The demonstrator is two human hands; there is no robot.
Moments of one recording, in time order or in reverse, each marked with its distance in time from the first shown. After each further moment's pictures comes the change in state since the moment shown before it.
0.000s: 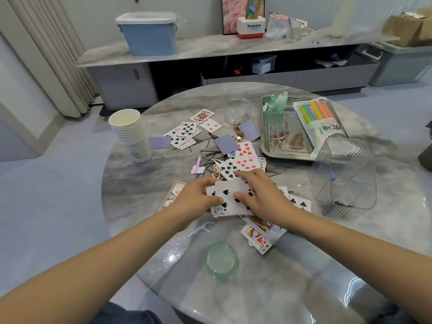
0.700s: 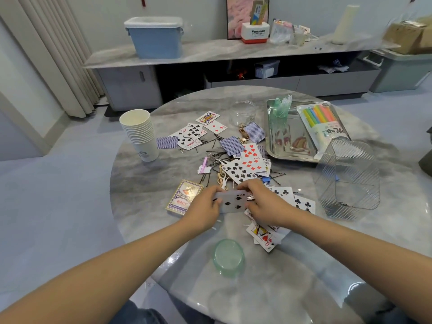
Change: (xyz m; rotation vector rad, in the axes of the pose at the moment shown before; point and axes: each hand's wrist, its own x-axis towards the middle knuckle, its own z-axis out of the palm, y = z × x) left_hand 0.003 -0.031 0.004 0.562 0.134 0.181; right_hand 0.004 -0.001 0.013 0.002 -0.203 0.068
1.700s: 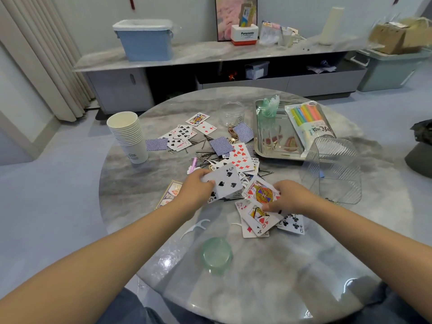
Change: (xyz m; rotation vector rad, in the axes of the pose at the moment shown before) left_hand 0.018 0.039 -0.010 -0.381 0.086 -0.251; right_hand -0.031 0.025 -0.051 -0.018 -0.053 0.476
